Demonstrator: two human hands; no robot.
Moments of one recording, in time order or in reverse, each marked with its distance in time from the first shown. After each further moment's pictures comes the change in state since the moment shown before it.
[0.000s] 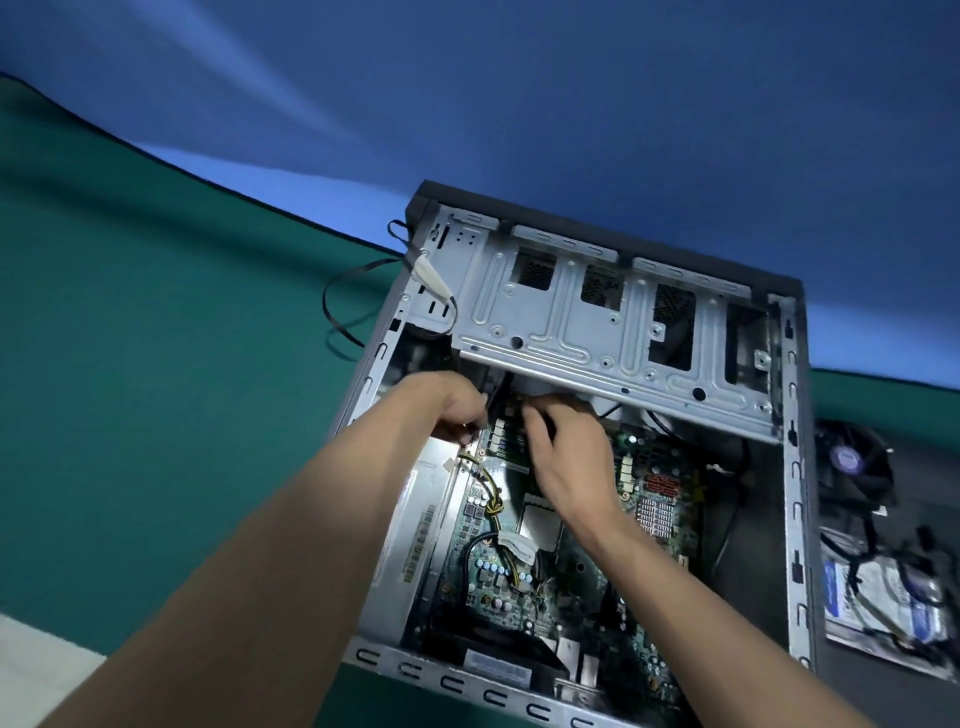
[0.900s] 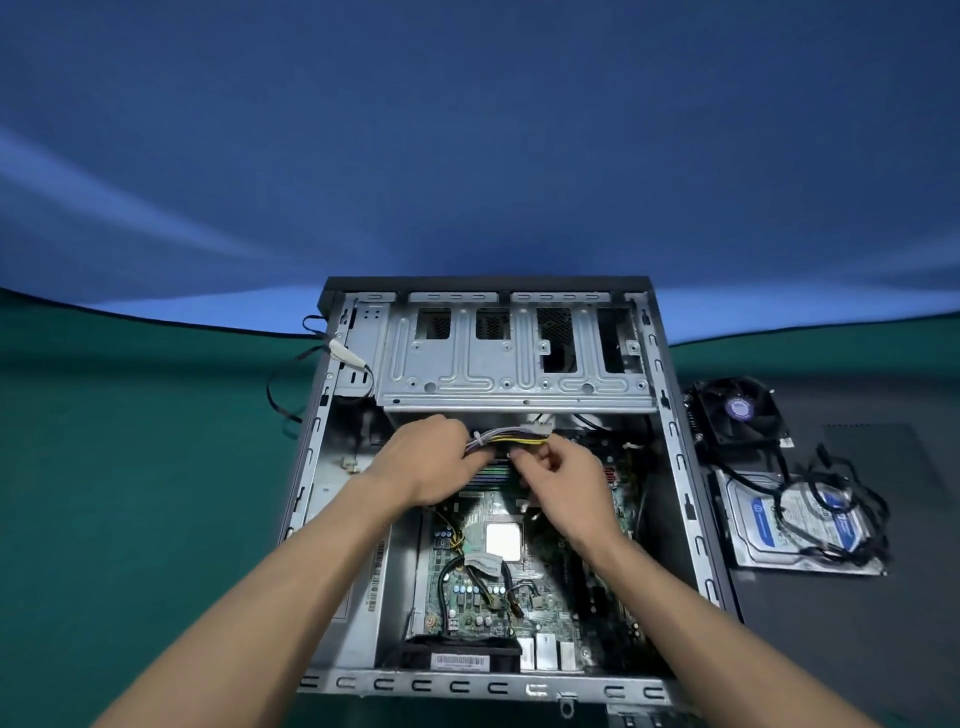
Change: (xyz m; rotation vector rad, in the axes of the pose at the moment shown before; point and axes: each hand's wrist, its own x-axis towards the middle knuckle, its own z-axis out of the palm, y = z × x) left_hand -0.048 0.022 0.038 0.674 0.535 0.588; right_hand -0.037 0.033 -0.040 0.497 0.078 0.302
